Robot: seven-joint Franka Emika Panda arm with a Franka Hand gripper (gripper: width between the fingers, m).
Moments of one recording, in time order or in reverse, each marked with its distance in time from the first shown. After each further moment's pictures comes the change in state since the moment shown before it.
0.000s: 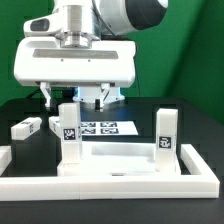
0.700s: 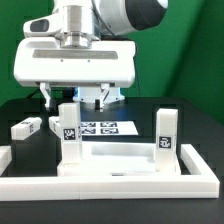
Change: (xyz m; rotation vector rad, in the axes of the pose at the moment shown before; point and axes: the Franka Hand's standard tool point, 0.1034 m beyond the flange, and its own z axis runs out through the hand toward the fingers) arm -0.003 -0.003 0.000 0.030 -0.033 0.038
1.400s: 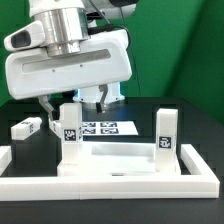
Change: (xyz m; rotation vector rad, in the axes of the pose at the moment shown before) arm -0.002 0.001 0.013 0.147 -0.409 0.096
